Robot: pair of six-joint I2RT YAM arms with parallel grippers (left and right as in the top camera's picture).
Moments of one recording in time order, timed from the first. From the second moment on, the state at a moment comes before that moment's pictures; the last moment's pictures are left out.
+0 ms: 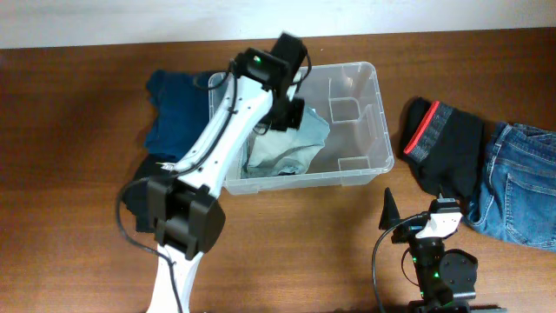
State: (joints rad) left arm -0.52 2.27 2.30 -1.38 0.07 -0.26; right arm 0.03 0.01 0.01 -0.07 -0.01 0.07
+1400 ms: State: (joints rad) left arm -0.58 2.38 2.37 -1.24 0.03 -0.28; right arm 0.03 0.01 0.01 -0.07 -0.01 0.07
